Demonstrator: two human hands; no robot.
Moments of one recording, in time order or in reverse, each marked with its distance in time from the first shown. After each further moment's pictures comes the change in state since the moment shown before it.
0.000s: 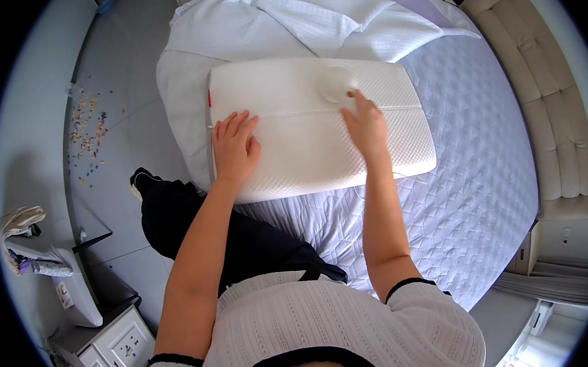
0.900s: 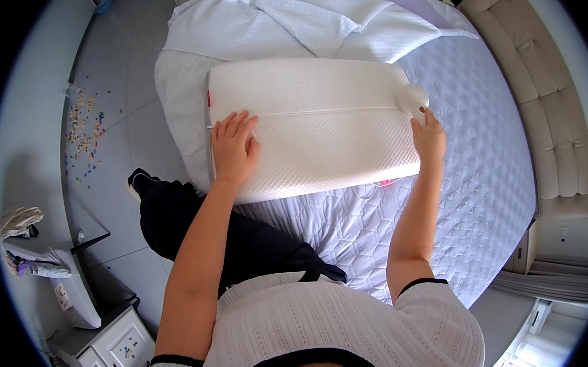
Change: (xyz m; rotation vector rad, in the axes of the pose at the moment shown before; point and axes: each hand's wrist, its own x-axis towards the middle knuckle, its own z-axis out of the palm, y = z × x) left_hand 0.000 0.000 0.000 -0.003 0.009 0.000; right_hand -0.001 0.108 -0.086 -0.291 0.138 0.288
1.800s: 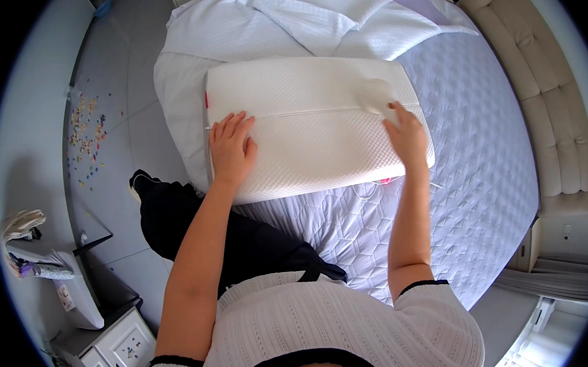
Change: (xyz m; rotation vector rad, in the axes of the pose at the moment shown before) left_hand 0.000 0.002 -0.002 0.009 -0.022 -0.008; right_hand -0.027 -0.040 0.009 0.148 -0.070 -0.281
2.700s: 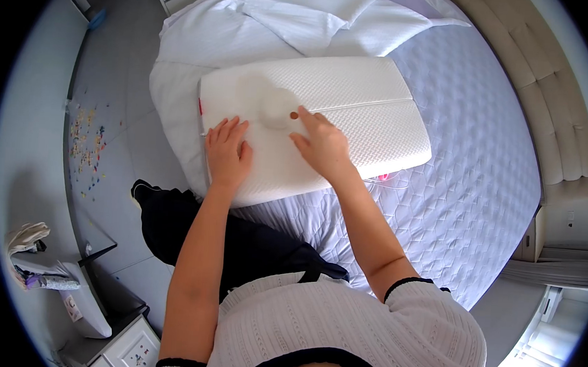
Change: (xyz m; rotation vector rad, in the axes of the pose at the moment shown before) left_hand 0.000 0.003 -0.003 -0.006 -0.023 -0.004; right_hand -0.030 -0.146 0.036 0.228 -0.223 -0.063
